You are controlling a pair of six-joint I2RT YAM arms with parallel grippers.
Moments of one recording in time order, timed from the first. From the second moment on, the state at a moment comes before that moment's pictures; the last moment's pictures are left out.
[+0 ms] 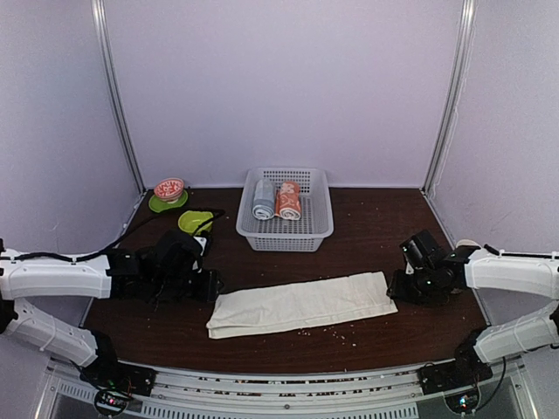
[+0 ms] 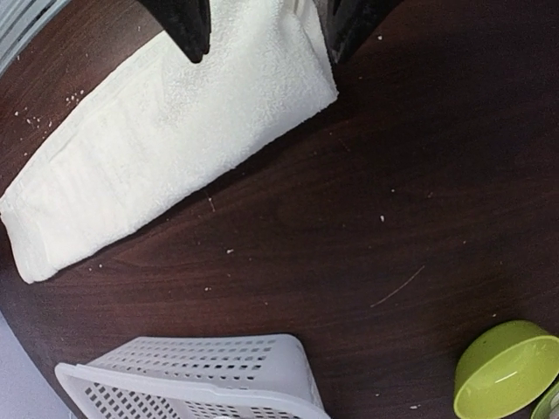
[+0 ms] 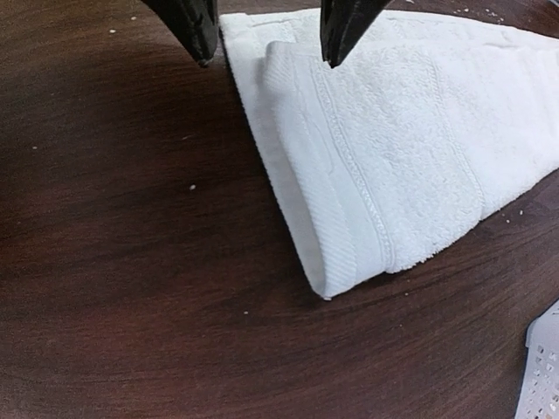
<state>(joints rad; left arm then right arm) -0.96 1.20 0.69 -0.31 -0.26 -0.62 0.54 1.18 0.56 -0.48 0.11 0.76</state>
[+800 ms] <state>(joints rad) -0.96 1.11 0.60 -0.34 -0.31 -0.77 0.52 1.28 0.52 -0.33 0.03 0.81</state>
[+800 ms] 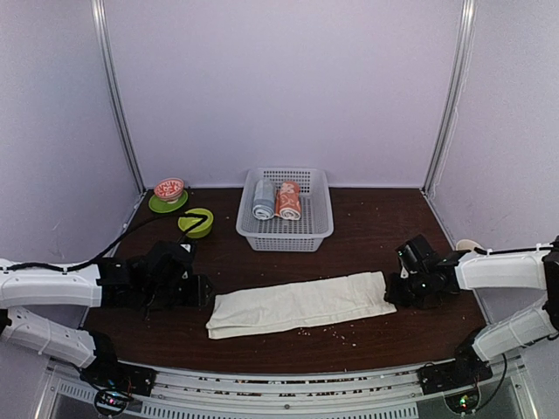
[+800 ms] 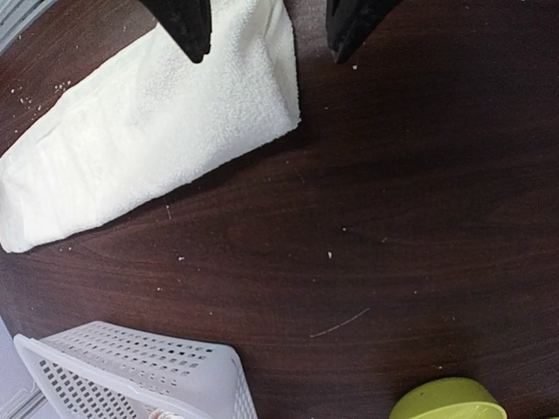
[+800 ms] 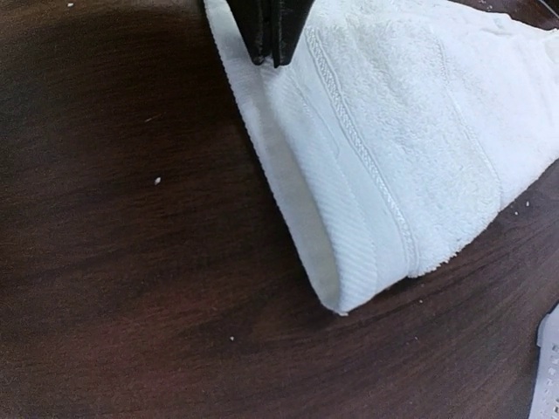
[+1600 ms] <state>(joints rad) -0.96 1.14 0.60 -0.37 -0.33 -0.77 0.52 1.08 0.50 -0.62 0.01 0.71</state>
